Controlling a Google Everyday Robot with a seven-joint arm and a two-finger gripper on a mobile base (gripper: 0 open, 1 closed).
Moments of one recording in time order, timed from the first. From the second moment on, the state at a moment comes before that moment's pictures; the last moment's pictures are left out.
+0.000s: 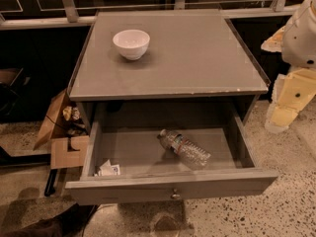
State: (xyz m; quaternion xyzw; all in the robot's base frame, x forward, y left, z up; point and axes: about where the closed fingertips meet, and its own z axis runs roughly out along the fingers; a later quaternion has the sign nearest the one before) arm 0.438 -0.217 0.976 -0.60 0.78 -0.03 0.16
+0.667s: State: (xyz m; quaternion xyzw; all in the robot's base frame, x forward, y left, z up) arm 0.438 -0.217 0.976 -0.60 0.78 -0.03 0.16
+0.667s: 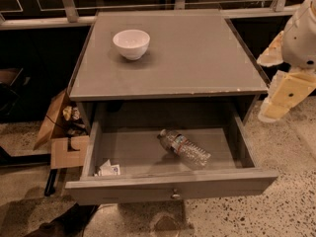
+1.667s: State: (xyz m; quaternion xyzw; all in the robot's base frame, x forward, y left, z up) arm 0.455 -0.204 0.914 -0.46 0.85 -0.01 0.24
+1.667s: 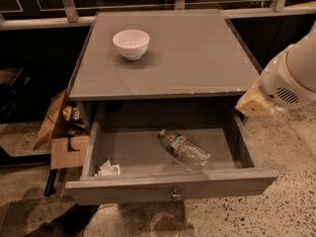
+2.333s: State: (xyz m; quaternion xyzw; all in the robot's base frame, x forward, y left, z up) arm 0.492 -0.173 0.838 -0.37 0.89 0.03 0.26
